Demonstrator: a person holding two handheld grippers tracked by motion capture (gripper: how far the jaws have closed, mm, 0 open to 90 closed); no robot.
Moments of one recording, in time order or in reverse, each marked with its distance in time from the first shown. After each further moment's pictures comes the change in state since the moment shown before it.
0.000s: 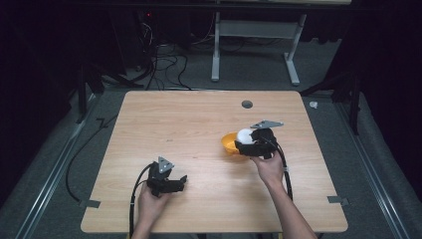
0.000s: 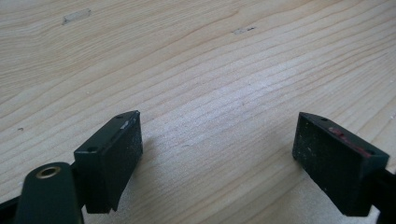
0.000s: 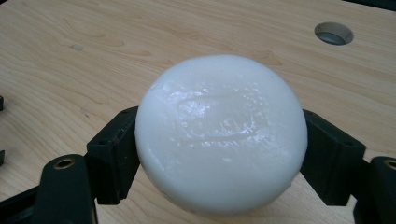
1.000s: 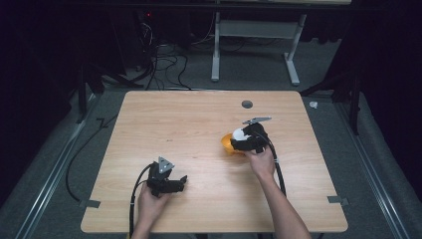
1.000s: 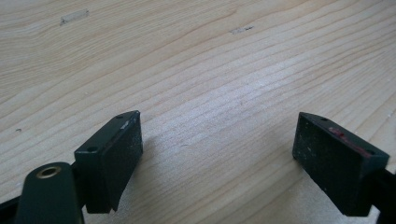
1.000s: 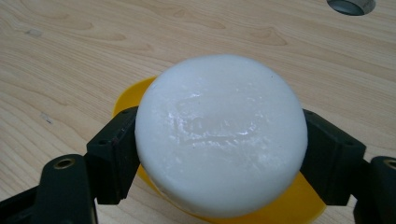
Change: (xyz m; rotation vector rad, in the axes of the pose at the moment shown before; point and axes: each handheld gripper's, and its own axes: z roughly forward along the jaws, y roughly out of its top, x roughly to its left) left arm 0.000 0.000 0.000 0.001 -0.006 0.007; right arm -0.005 0.007 0.044 0.102 -0.035 0.040
